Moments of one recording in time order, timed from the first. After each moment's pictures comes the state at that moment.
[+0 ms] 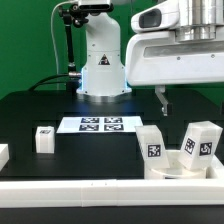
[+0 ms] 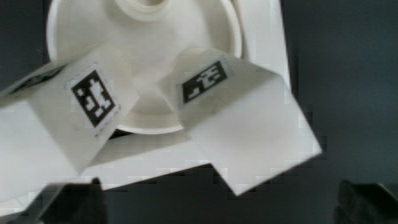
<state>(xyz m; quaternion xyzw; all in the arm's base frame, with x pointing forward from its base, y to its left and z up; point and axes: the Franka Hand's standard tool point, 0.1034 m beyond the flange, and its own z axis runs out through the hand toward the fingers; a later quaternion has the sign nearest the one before) 0.639 0.100 0.117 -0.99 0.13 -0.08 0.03</state>
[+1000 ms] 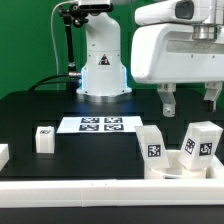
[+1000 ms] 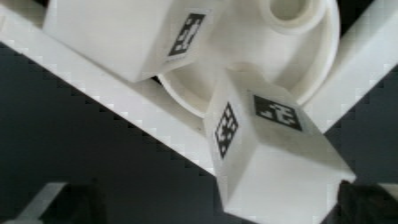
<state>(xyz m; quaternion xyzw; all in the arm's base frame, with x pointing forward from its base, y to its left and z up) 0.639 0.090 0.118 -0.95 -0.31 -0.07 -0.04</state>
